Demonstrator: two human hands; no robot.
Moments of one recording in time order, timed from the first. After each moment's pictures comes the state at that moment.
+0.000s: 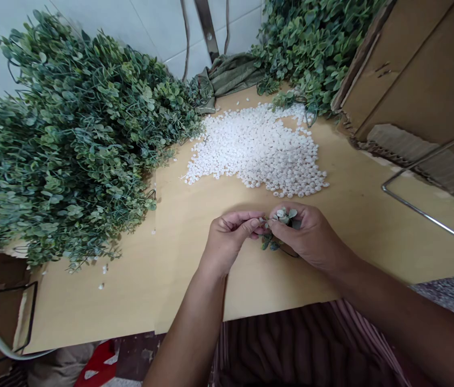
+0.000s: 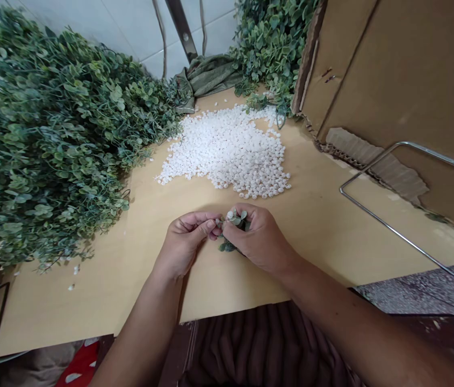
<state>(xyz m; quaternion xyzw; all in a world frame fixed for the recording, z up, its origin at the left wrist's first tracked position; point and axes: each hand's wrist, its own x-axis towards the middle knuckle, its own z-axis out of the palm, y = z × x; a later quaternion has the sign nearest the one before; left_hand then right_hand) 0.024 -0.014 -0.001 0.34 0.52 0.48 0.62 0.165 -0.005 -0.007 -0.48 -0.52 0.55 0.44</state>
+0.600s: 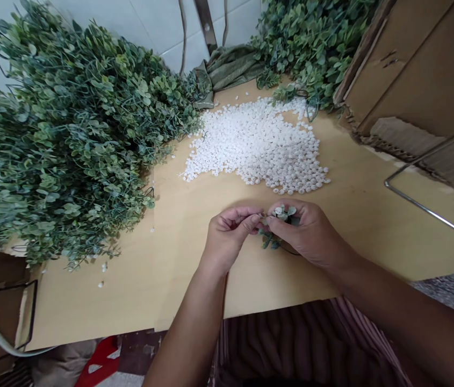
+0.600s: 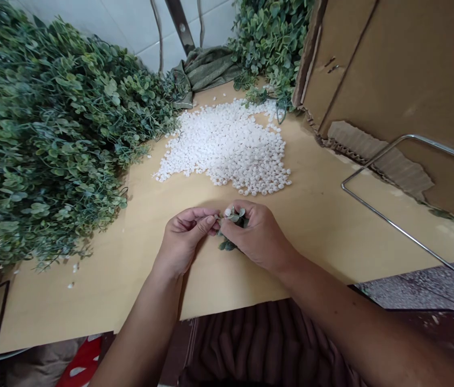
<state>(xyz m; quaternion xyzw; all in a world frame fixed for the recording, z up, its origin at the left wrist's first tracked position) 0.027 -0.014 -0.001 0.34 0.52 0.49 0.61 0.165 -0.004 -0.011 -0.50 -0.54 0.54 0.42</state>
